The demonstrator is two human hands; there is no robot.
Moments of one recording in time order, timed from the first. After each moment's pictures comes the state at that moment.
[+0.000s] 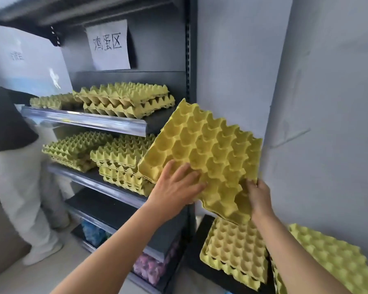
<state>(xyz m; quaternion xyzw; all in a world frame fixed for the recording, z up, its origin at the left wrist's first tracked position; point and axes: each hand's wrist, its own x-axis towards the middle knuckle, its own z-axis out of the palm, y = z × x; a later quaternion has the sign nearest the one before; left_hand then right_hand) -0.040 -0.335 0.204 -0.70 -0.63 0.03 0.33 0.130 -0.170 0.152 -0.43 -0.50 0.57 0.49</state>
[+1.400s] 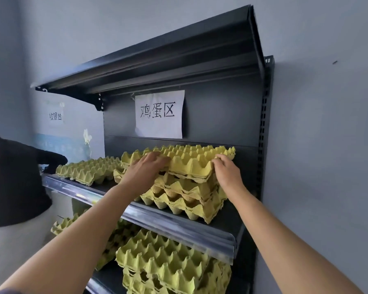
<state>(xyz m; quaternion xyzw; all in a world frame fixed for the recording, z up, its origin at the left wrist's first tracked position) -0.459 -0.256 0.378 -0.54 -0.77 -0.15 0.31 -0.280 -0.115 0.379 -0.28 -0.78 0.34 0.45</state>
